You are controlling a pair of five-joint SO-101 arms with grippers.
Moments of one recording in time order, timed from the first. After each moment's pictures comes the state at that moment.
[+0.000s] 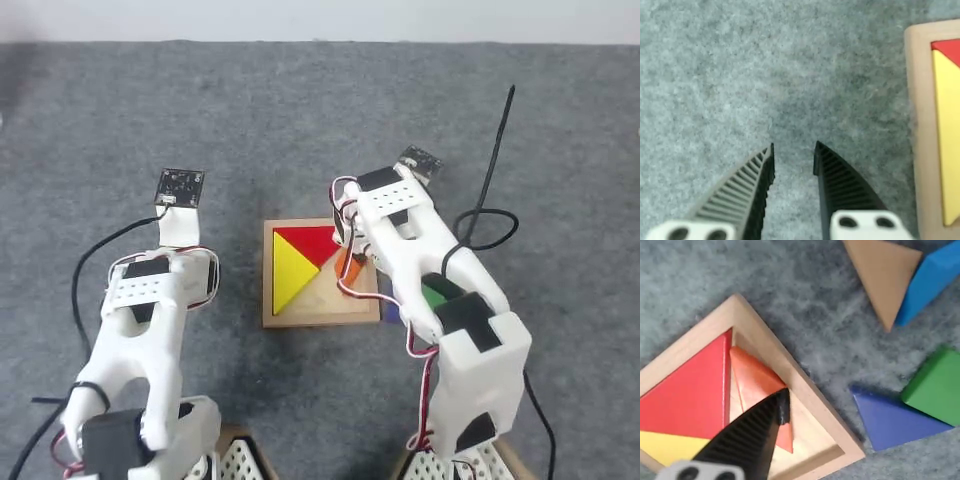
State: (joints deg) left arm -14.7 -19.5 61.6 40.7 -8.0; right arm -25.8 20.9 6.0 72.1 -55.9
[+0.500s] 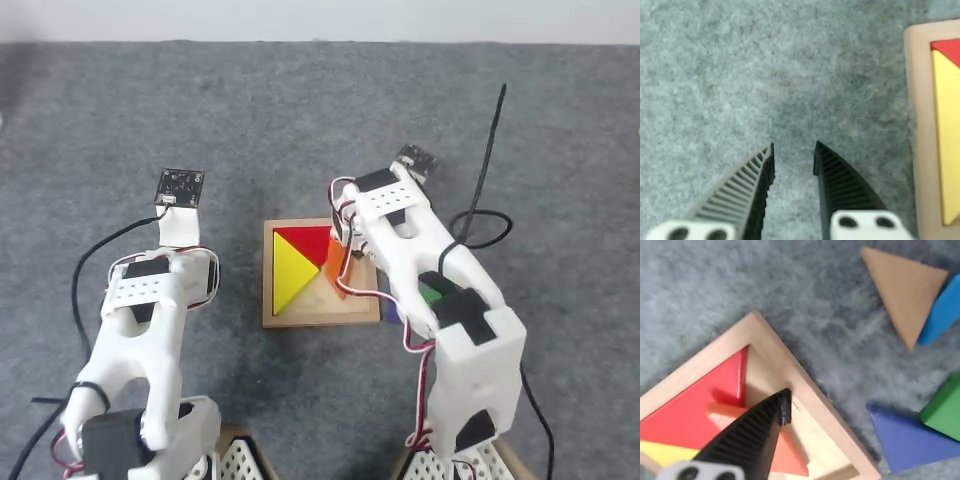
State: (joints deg) left arm -14.7 -19.5 61.6 40.7 -8.0; right arm -26.1 21.7 5.5 67.4 -55.9
